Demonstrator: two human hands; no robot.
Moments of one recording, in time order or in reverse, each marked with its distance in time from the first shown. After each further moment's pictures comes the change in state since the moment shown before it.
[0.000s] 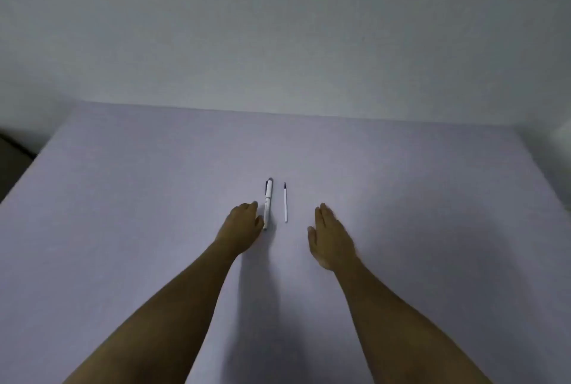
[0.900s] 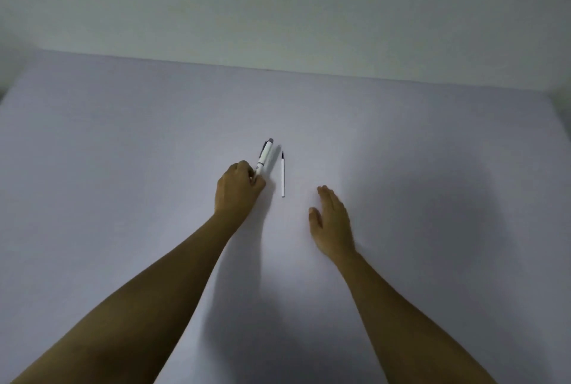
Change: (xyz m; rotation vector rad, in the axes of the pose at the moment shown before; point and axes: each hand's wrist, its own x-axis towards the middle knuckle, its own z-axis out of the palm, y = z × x) left_hand 0.035 0.005 0.018 -0.223 0.312 -0.112; right_hand 0.010 0.013 0.037 0.404 0.192 0.052
